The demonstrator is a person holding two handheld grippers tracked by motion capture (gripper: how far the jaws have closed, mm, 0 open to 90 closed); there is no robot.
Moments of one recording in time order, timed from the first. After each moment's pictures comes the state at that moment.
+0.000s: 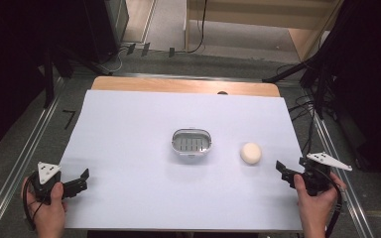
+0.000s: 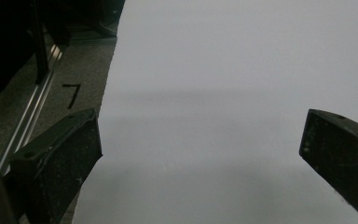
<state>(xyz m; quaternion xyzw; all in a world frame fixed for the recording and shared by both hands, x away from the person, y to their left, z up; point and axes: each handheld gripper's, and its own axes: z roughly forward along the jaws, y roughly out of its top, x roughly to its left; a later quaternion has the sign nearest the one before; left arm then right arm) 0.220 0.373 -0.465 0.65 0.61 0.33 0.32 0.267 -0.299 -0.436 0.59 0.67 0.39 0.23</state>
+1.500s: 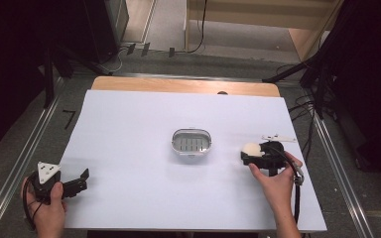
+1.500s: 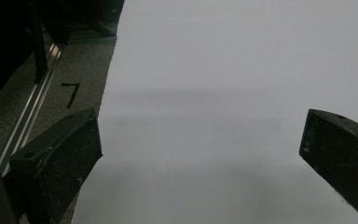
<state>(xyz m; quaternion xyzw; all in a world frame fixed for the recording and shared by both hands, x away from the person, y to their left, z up) 0.220 0.374 -0.465 0.65 0.61 0.33 0.32 0.329 -0.208 -0.450 0.59 0.72 0.32 0.17</state>
